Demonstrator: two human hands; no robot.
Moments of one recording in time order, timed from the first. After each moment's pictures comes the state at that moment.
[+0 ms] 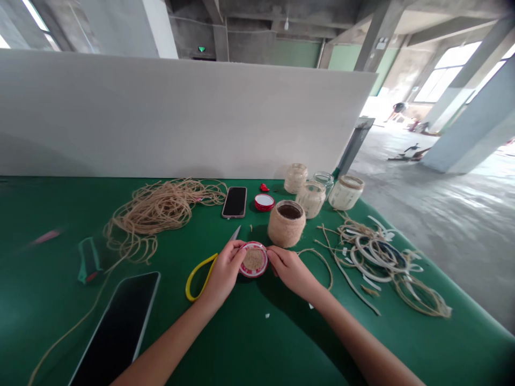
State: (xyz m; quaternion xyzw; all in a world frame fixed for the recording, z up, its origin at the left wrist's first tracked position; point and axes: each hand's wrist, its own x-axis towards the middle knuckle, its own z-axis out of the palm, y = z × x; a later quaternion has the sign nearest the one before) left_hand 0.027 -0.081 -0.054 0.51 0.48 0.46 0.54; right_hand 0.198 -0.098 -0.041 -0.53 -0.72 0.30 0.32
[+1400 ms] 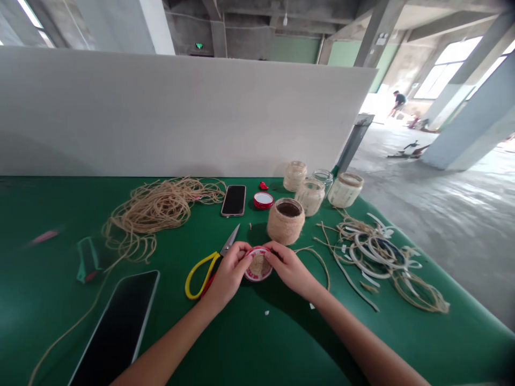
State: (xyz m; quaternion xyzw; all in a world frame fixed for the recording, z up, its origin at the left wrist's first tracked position) left_hand 0.031 -0.092 -0.043 0.57 0.42 0.41 0.58; right_hand 0.196 -0.098 -0.043 -0.46 -0.69 0.39 0.40
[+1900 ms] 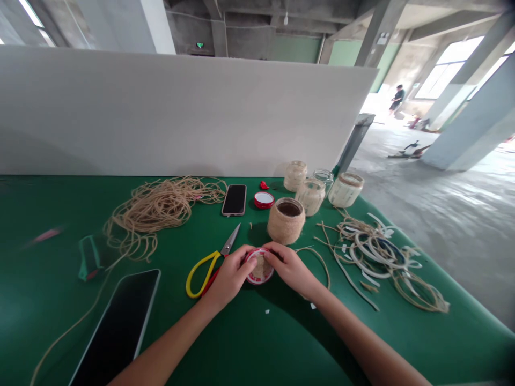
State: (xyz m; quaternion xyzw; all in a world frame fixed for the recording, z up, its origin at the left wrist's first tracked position) left_hand 0.028 -0.093 -0.041 0.65 0.40 0.36 0.54; right_hand 0.195 -0.097 -0.045 -0.47 -0.69 0.38 0.39
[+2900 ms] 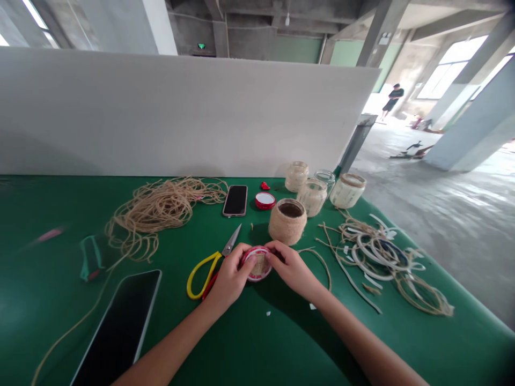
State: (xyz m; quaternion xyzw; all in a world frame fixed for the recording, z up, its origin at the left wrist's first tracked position) left_hand 0.029 -0.096 -0.042 0.65 0.43 0.40 0.48; right_hand 0.194 -0.099 -0.041 -0.48 -0.68 0.38 0.41
